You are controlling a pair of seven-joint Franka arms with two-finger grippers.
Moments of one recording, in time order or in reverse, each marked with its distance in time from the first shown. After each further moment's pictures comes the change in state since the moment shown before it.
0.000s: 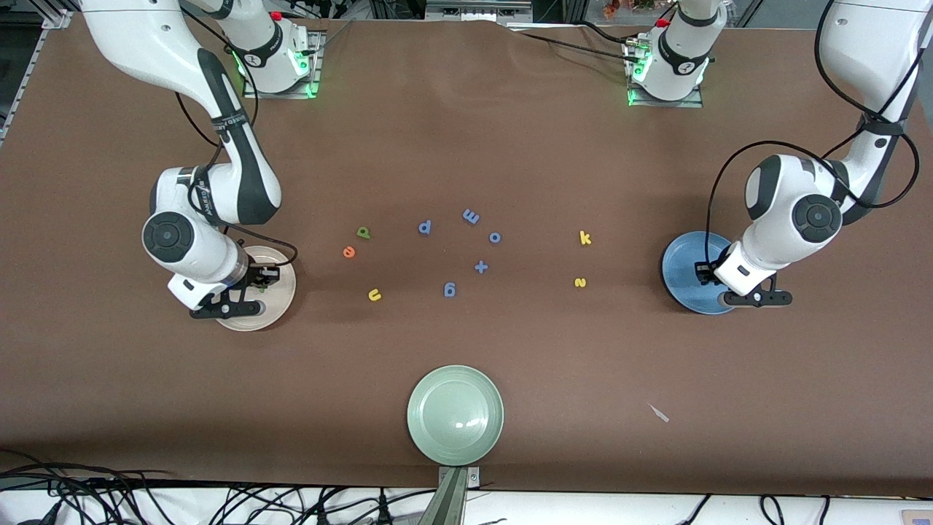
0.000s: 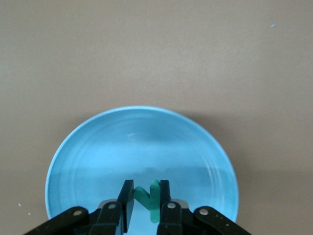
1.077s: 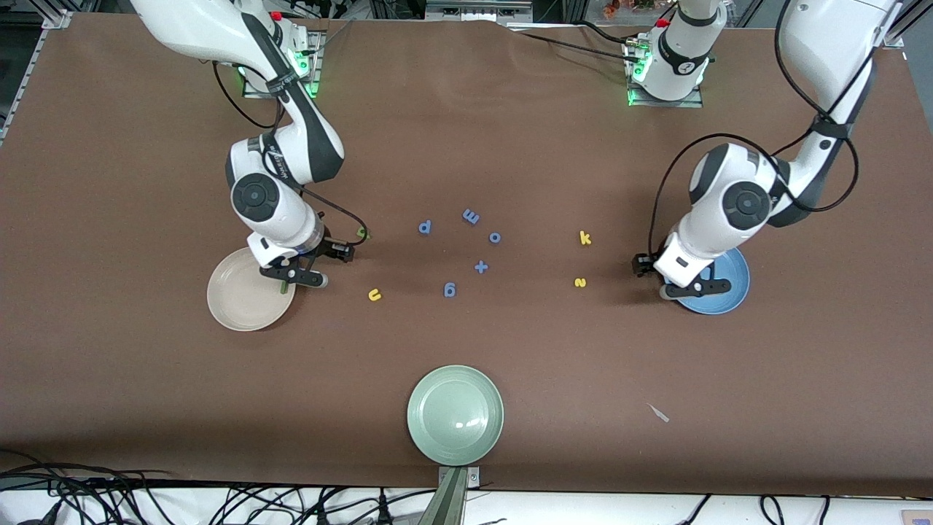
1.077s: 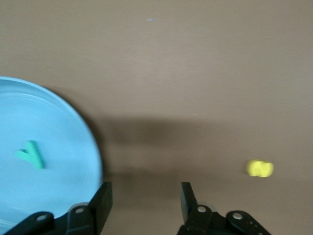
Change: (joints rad) left arm -0.074 0.003 -0.188 0.018 0.000 -0.021 -0.378; right arm 0.030 -0.065 0.227 -0.120 0.015 0.089 0.531
